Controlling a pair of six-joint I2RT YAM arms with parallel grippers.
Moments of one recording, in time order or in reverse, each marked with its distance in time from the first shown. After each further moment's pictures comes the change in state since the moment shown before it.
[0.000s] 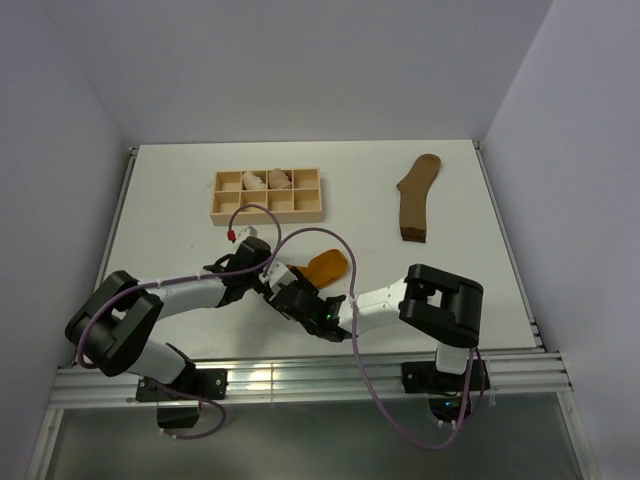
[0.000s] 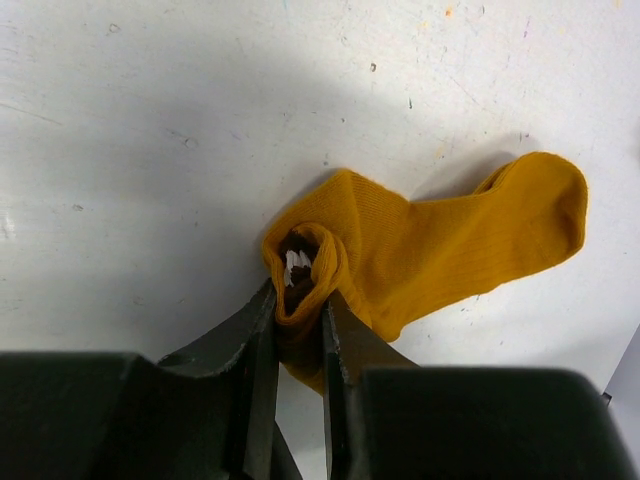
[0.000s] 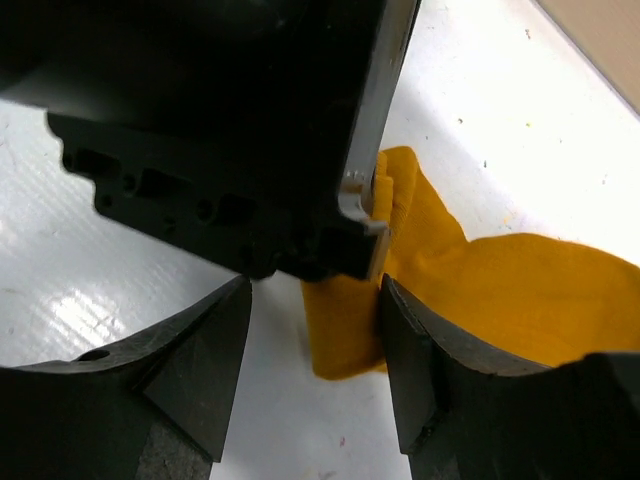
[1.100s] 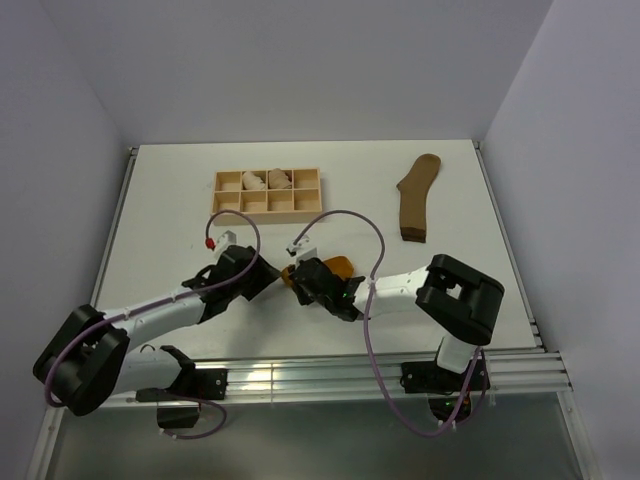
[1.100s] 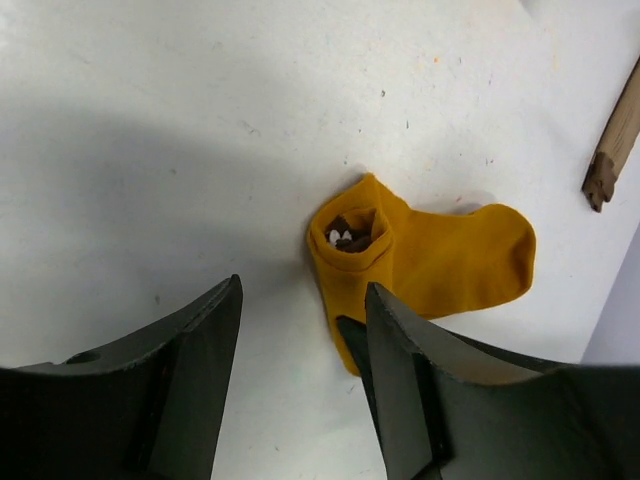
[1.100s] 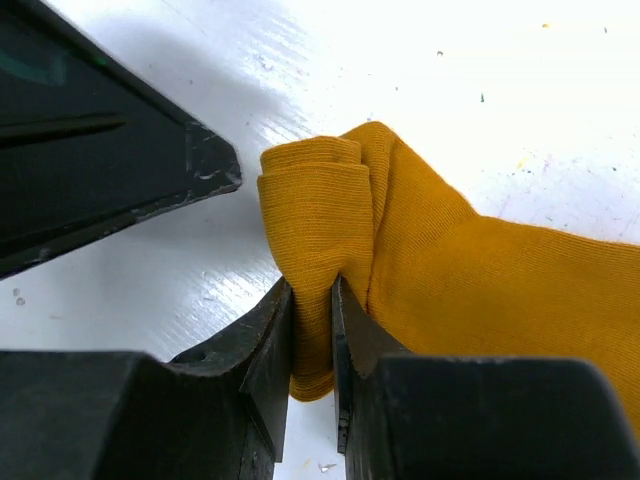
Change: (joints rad) left arm 0.028 -0.241 -0.124 -0.035 -0.075 -0.089; right arm -0.176 -0.077 -0.043 -0.066 -0.262 0.326
